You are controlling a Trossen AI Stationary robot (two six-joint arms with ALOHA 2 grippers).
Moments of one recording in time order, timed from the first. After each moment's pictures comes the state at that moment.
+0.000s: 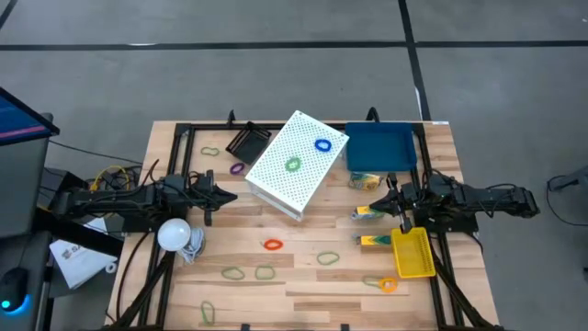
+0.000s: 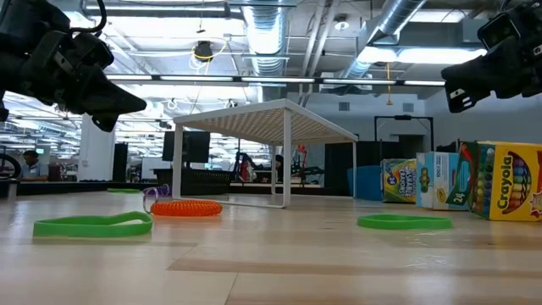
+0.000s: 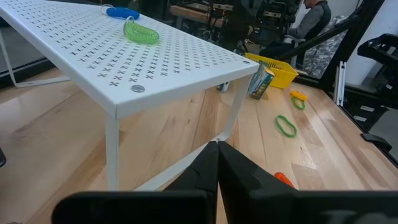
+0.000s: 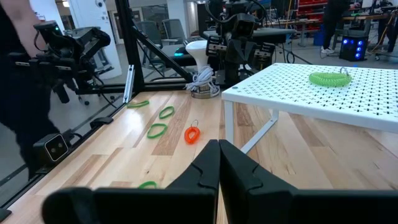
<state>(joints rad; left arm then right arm) 0.11 0.25 0.01 0.05 -0.01 -0.22 0.00 0.05 0.04 -0.07 -0.13 0.07</state>
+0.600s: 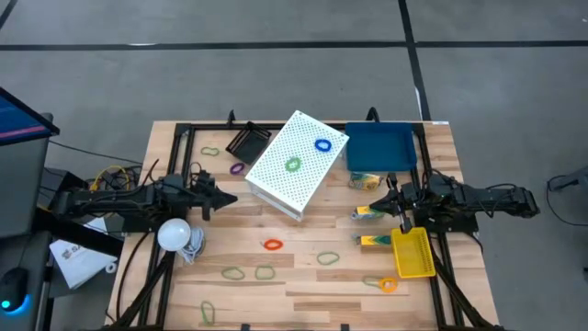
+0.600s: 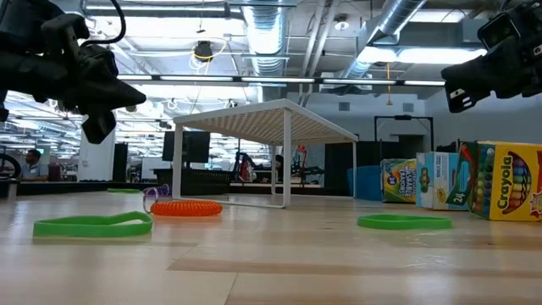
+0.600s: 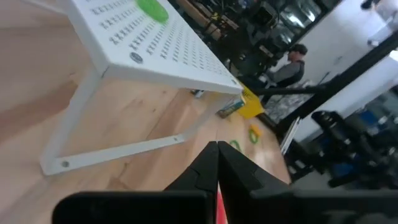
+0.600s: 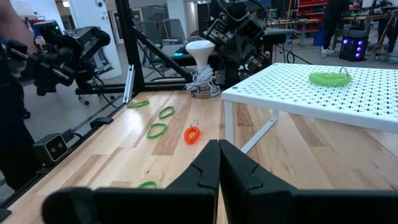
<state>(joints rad) 0.11 0.26 0.01 0.10 0.03 -0.71 0.00 0.05 0.04 -0.07 -0.13 0.07</state>
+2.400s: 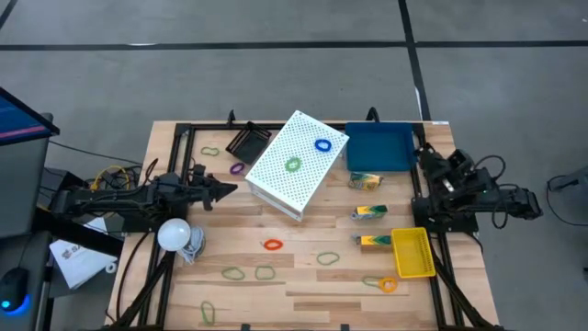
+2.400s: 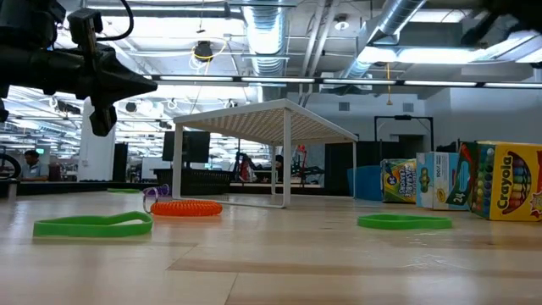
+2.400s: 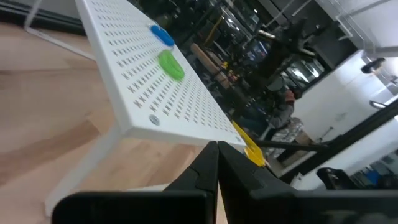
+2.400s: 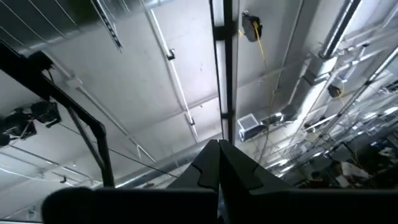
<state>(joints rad) 0.11 0.29 0.01 0.24 -0.14 -0.78 -0.03 0.08 0.10 0.88 0.20 0.40</state>
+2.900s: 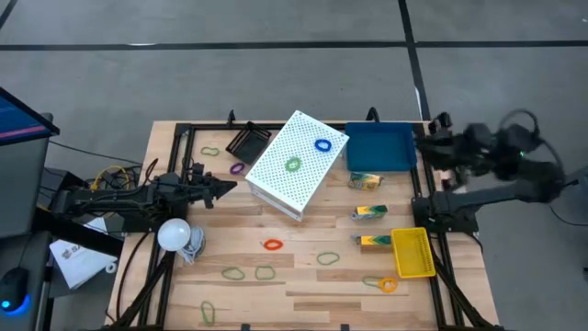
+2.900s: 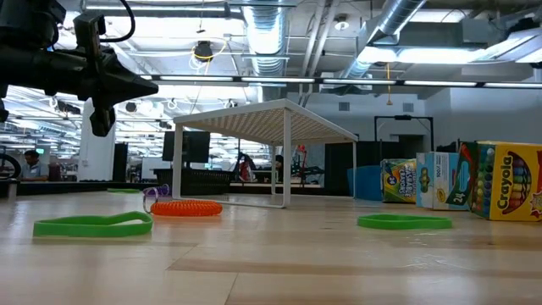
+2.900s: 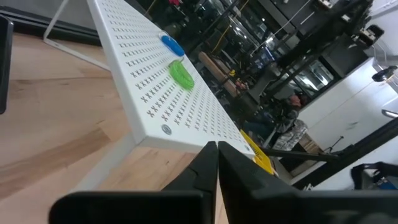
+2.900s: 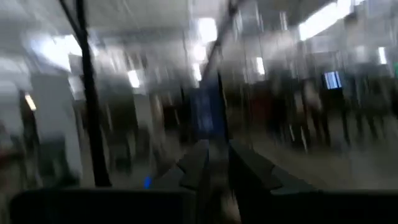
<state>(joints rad) 0.11 0.29 0.01 0.24 -0.19 -0.78 0.04 0.56 1.03 -0.30 0.13 0.10</state>
